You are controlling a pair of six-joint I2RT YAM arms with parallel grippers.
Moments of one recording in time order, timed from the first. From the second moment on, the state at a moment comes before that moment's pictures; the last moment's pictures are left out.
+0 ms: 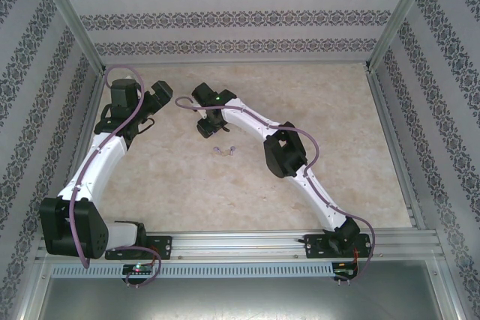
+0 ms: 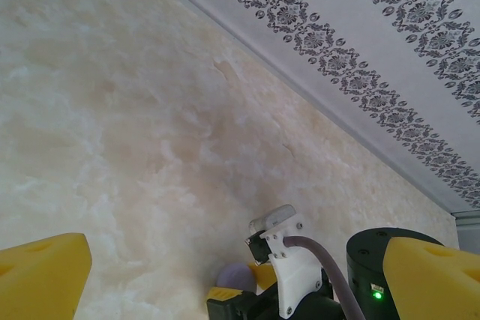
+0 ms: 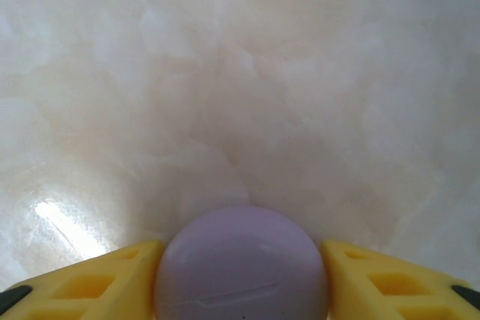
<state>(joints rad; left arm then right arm) -0.02 1.29 1.04 -0.29 0.10 -0.72 0.73 2.64 2.44 -1.00 0.01 0.00</state>
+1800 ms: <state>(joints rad) -0.41 1.67 0.75 0.65 0.52 -0.79 0.51 1.63 1.20 -0.52 0.09 1.53</state>
